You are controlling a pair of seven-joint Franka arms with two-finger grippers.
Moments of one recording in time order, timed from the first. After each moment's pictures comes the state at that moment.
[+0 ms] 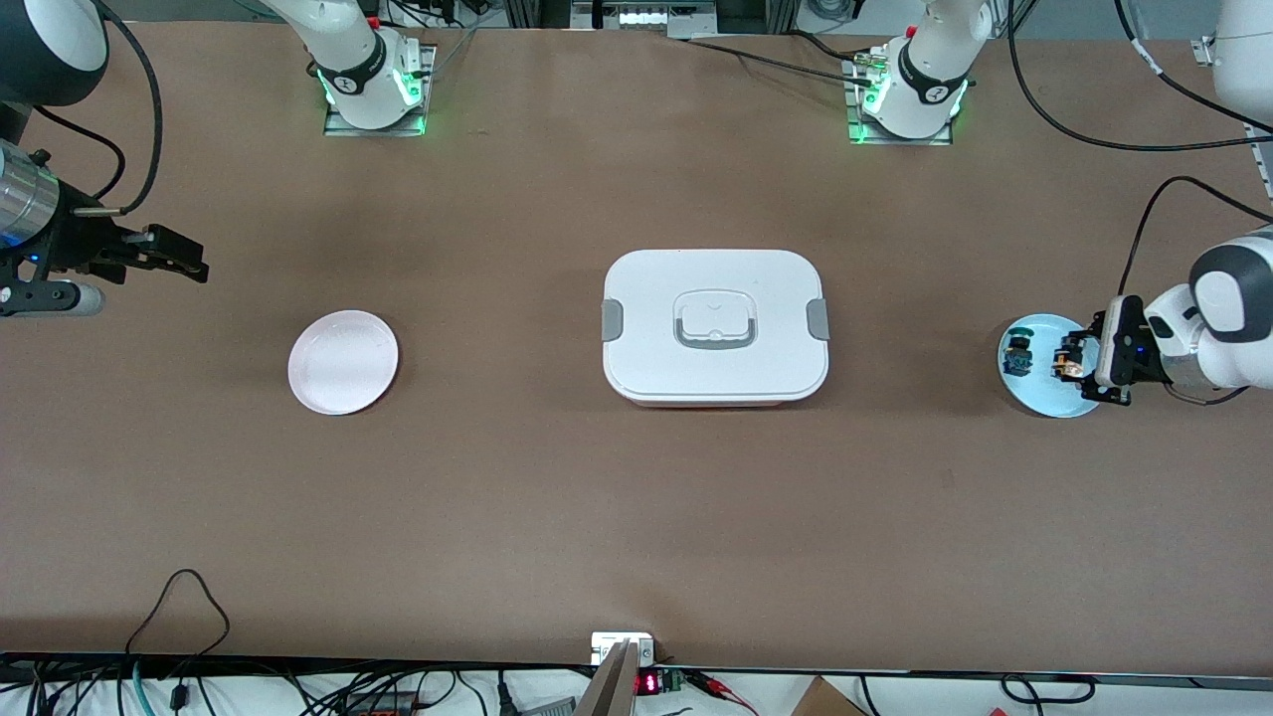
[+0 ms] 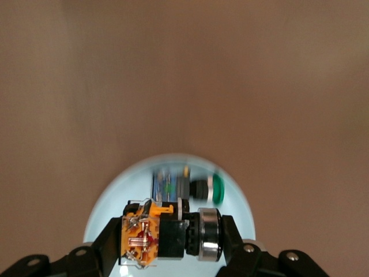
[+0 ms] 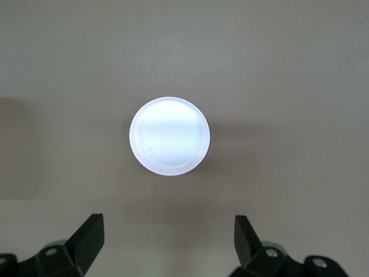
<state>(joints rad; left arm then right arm) 0.31 0.51 -0.01 -1.70 -0.18 1.81 2.13 0.08 0.09 -0.08 -1.61 0.00 1.62 -0.02</state>
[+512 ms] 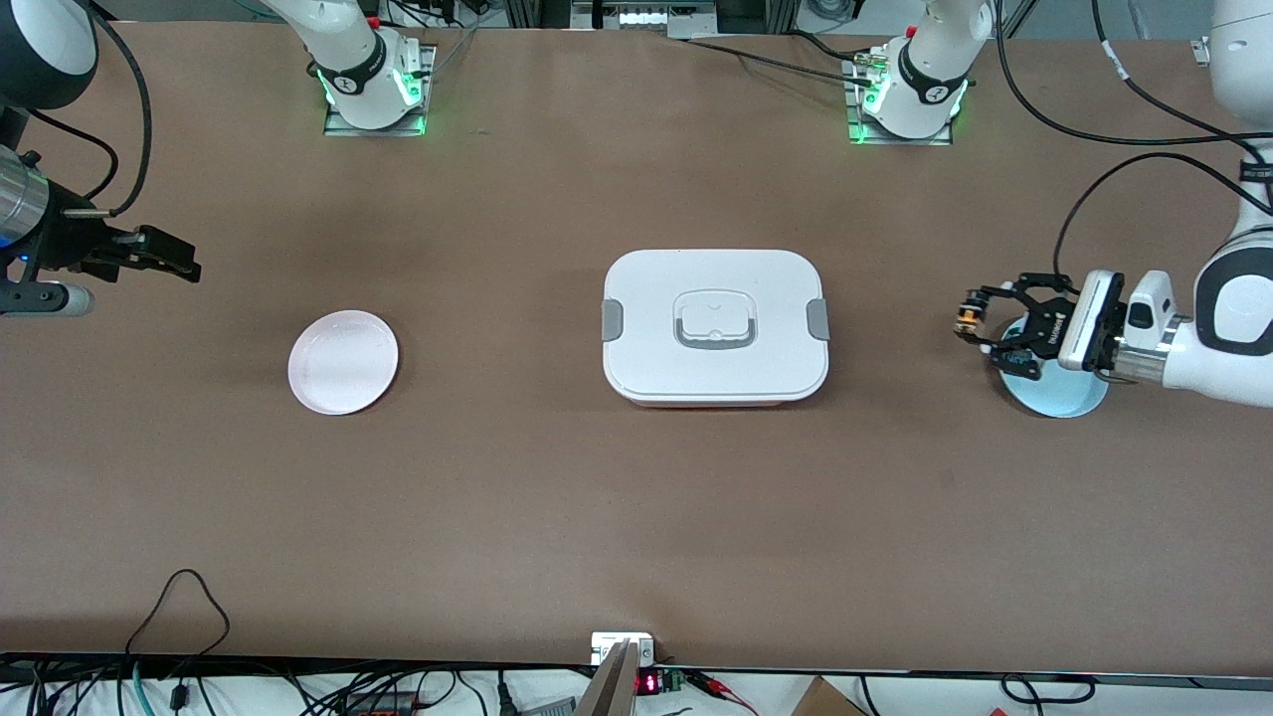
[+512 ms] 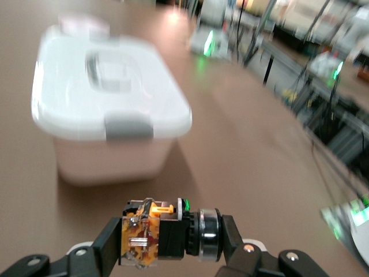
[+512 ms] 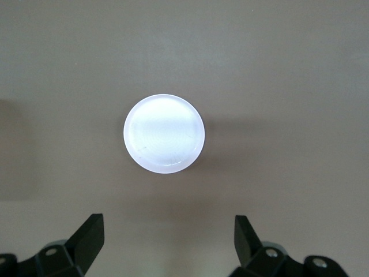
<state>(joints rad) 0.31 0.52 -0.11 -1.65 -0.70 1.38 2.12 0.07 0.09 -0.09 -1.63 0.00 1.62 -0.02</state>
